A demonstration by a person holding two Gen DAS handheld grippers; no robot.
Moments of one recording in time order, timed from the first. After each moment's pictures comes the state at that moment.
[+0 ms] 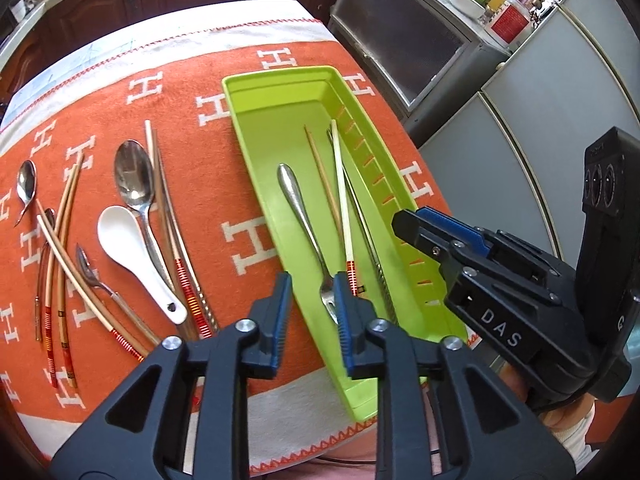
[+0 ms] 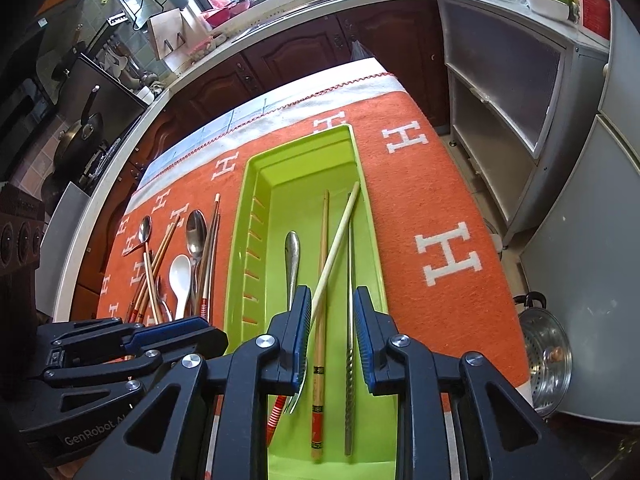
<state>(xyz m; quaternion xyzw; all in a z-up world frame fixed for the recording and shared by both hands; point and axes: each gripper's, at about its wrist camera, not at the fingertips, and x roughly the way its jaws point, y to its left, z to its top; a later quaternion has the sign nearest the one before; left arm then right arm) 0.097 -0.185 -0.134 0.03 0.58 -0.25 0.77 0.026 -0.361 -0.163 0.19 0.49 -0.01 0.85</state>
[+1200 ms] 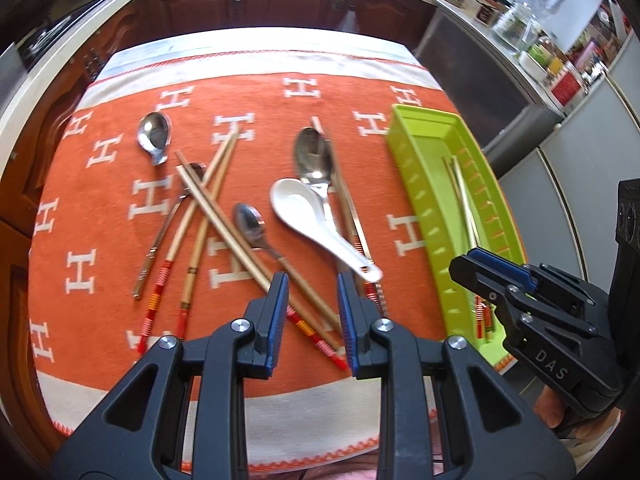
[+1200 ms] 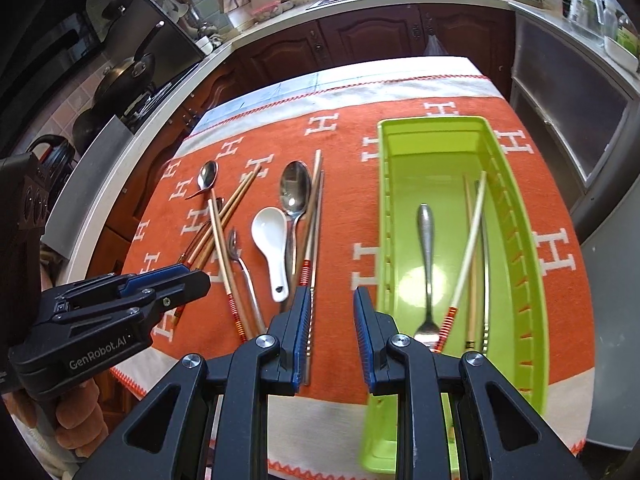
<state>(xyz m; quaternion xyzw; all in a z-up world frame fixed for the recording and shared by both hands) 0.090 -0.035 -0.123 -0.01 0.55 -0.14 0.82 0.034 -0.237 -0.147 0.12 0.51 0.08 0.85</state>
